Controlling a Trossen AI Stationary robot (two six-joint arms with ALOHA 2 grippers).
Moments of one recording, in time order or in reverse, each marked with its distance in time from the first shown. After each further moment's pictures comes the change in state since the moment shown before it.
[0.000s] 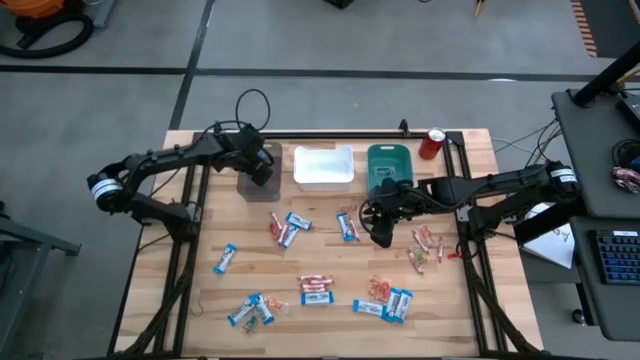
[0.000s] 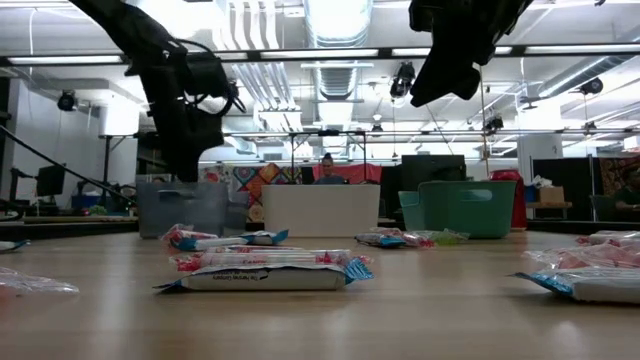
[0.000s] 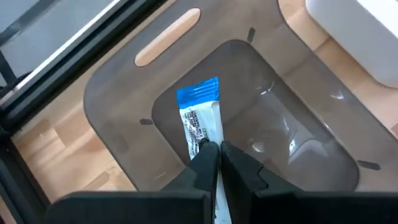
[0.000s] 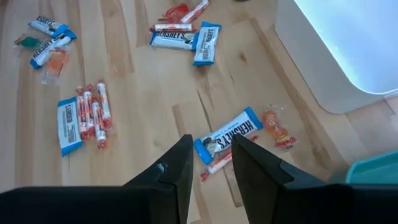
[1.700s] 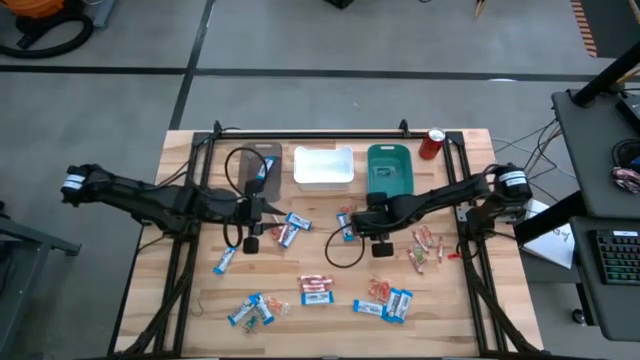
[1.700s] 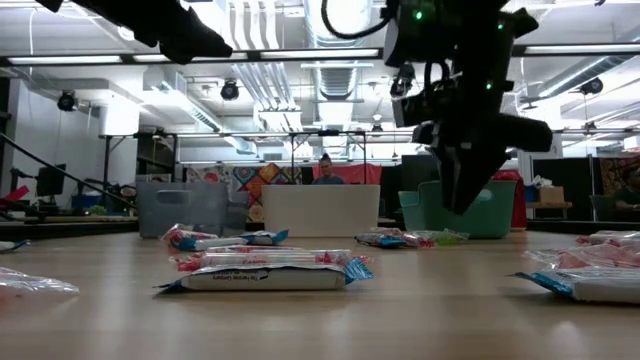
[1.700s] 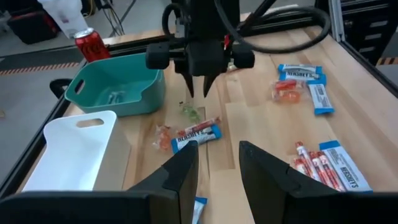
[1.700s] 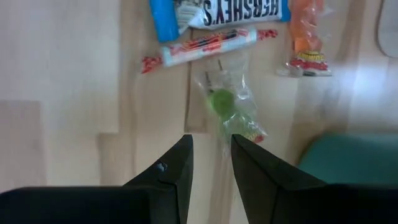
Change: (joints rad) left arm -0.827 -0.401 -0.171 0.483 0.031 0.247; right arm 0.026 0.427 0.104 -0.275 0.106 -0.365
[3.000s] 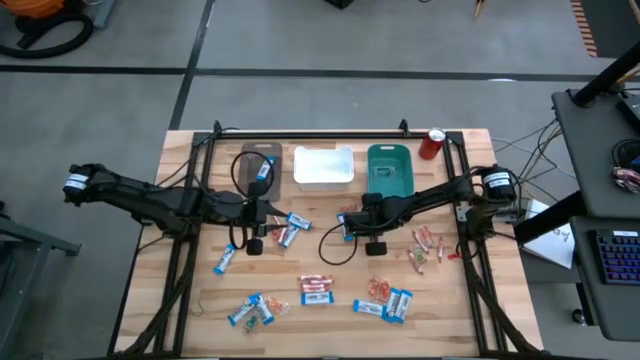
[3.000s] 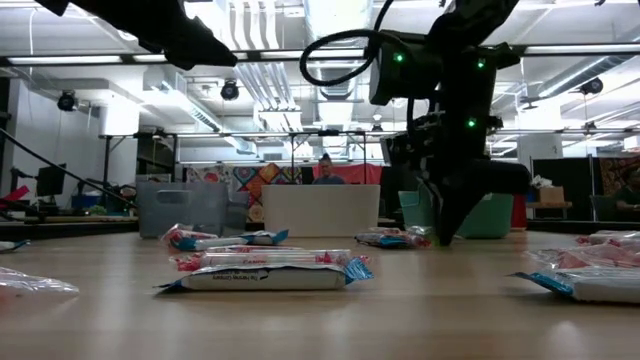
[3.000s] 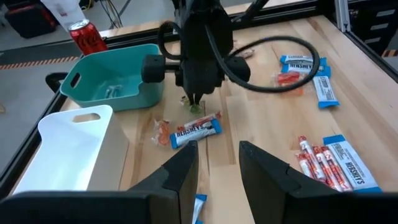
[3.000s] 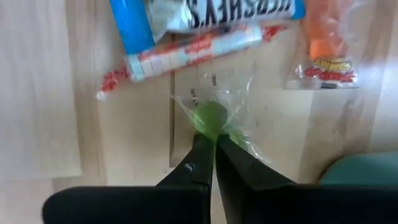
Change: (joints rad) left arm 0.001 0.048 0.000 0.018 -0.007 -0.001; right arm -0.028 0.097 -0.003 0.086 0.012 0.006
